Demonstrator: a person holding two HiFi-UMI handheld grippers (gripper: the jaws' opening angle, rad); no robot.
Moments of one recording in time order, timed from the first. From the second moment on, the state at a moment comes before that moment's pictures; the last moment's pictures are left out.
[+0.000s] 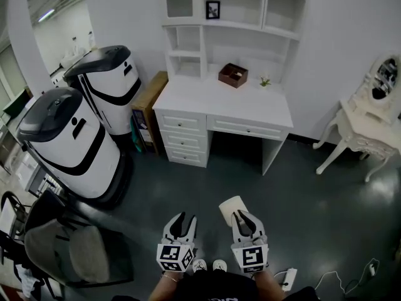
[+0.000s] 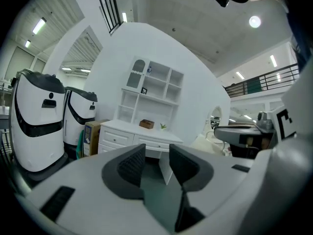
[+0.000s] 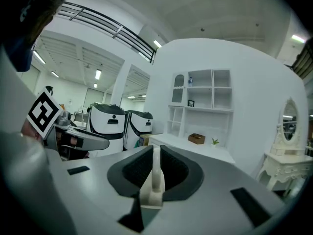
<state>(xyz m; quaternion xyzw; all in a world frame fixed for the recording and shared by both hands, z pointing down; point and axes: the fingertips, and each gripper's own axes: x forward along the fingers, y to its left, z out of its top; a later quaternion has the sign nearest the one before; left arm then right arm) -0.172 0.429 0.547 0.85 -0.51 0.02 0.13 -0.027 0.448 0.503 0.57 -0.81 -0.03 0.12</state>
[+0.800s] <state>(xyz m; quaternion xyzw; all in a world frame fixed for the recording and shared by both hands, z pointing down) -0.184 0.392 0.552 0.87 -0.47 0.04 0.14 -0.031 0.410 0.494 0.60 -0.79 -0.03 0.08</state>
